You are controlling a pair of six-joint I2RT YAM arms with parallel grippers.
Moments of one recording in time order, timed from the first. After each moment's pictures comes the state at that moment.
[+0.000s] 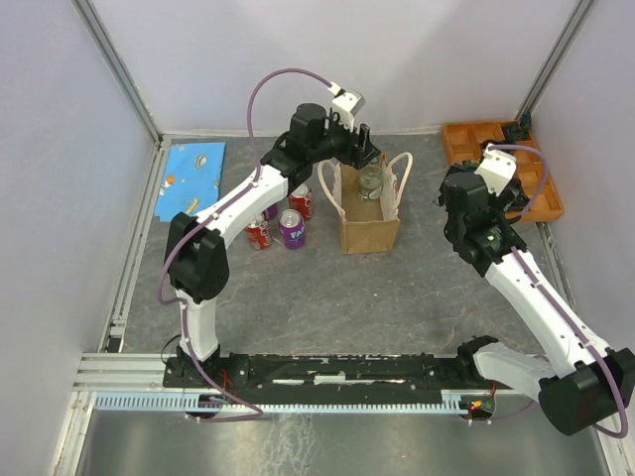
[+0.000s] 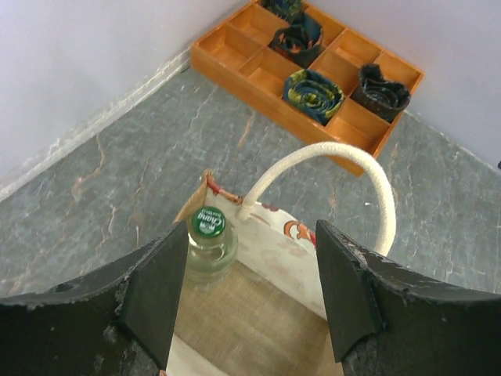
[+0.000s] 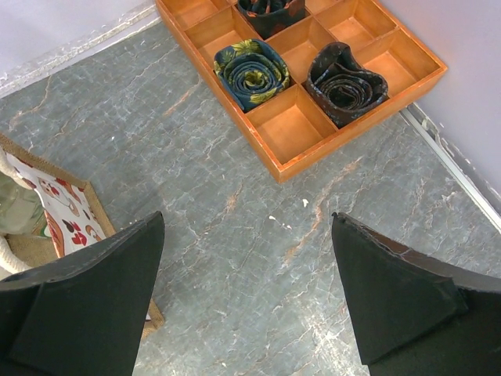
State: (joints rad) left arm -0.60 1.96 1.77 -0.05 0.35 -0.09; right arm 0.38 1.07 1.00 -0.42 0.82 0.46
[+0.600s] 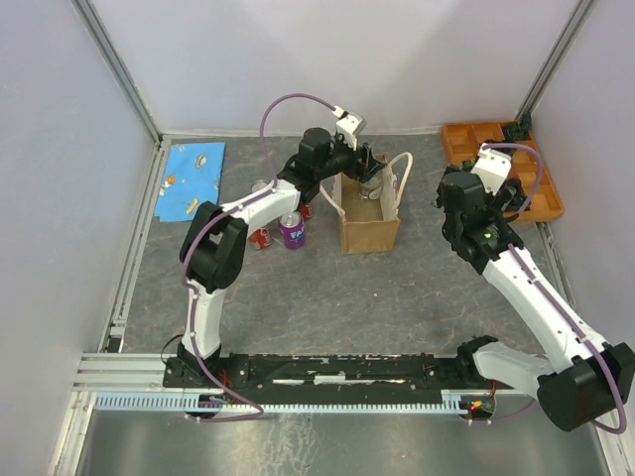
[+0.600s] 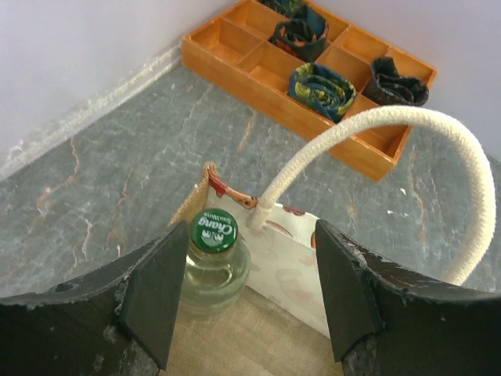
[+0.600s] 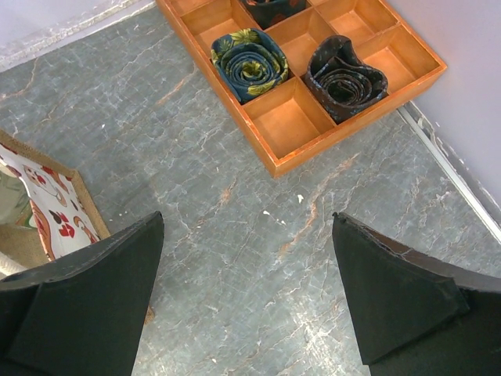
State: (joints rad) left arm -0.60 2.08 1.62 0.32 0.39 -0.11; right arm 0.38 1.09 1.00 -0.43 0.81 0.44
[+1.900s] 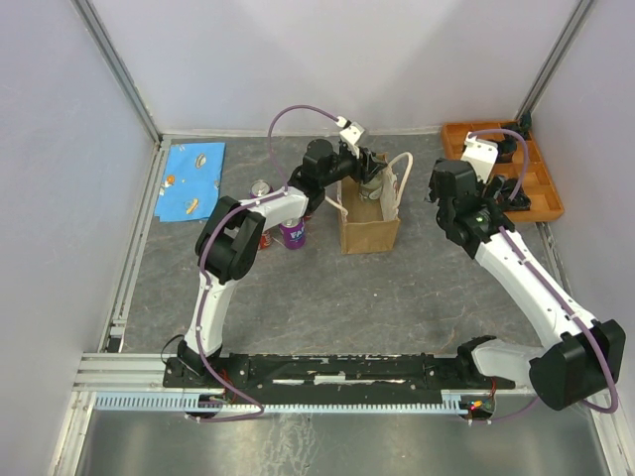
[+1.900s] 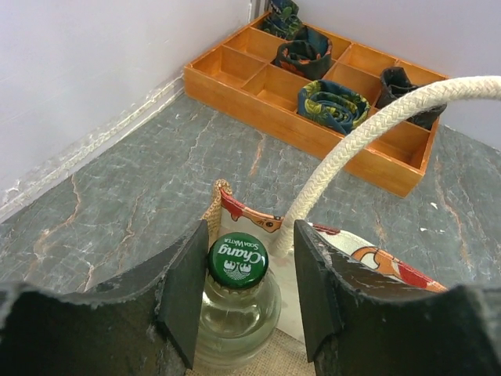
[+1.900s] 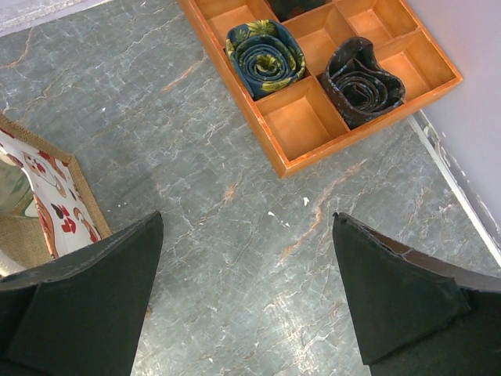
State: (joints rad) left arm -0.60 2.23 1.62 0.61 0.42 -0.08; right arm 0.37 1.21 1.08 -0.45 0.76 0.38
